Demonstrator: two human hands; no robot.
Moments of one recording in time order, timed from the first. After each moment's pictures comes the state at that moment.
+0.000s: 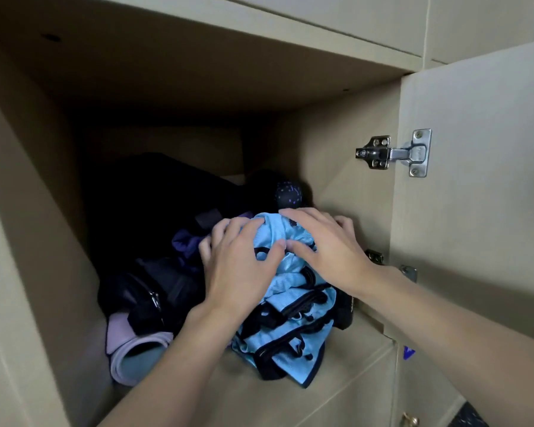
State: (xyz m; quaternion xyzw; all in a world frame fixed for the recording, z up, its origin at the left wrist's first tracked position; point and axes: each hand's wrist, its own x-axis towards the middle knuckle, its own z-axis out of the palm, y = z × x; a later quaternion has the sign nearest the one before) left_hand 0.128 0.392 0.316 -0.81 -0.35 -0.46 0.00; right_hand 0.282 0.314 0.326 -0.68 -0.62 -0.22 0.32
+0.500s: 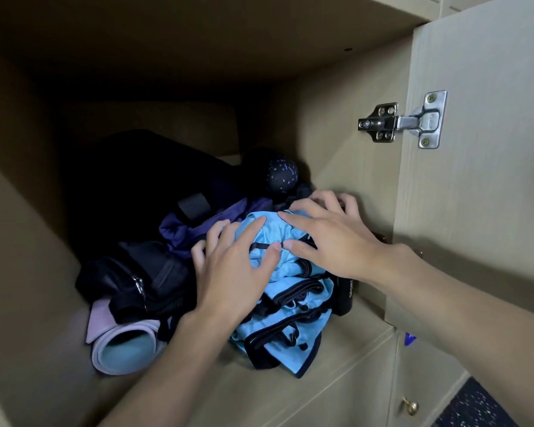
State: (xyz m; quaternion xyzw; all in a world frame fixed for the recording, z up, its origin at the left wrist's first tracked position) left_hand 0.135 0.405 0.274 -0.84 -0.36 -0.41 0.02; right_hand 0.304 0.314 0.318 -0.71 -0.64 -0.25 0.13
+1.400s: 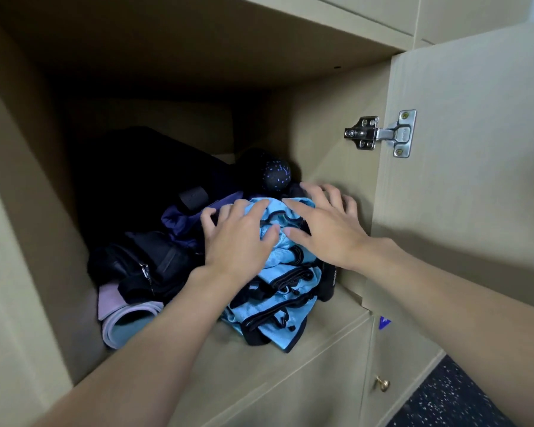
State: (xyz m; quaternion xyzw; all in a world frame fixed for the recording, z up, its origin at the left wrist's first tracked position) left_hand 0.140 0.389 0.313 -0.85 -0.35 -0.37 0.08; right_hand 0.284 0.294 0.332 -0.78 -0.57 -0.20 0.15
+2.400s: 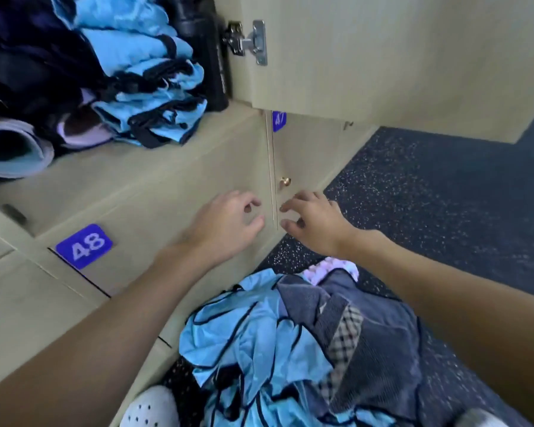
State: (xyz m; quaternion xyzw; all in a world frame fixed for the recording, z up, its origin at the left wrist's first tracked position) left_hand 0.084 0.204 0.120 -0.96 -0.17 -0.13 -0.17; right_hand 0.211 0.061 0.089 -0.88 -0.44 0.05 0.19
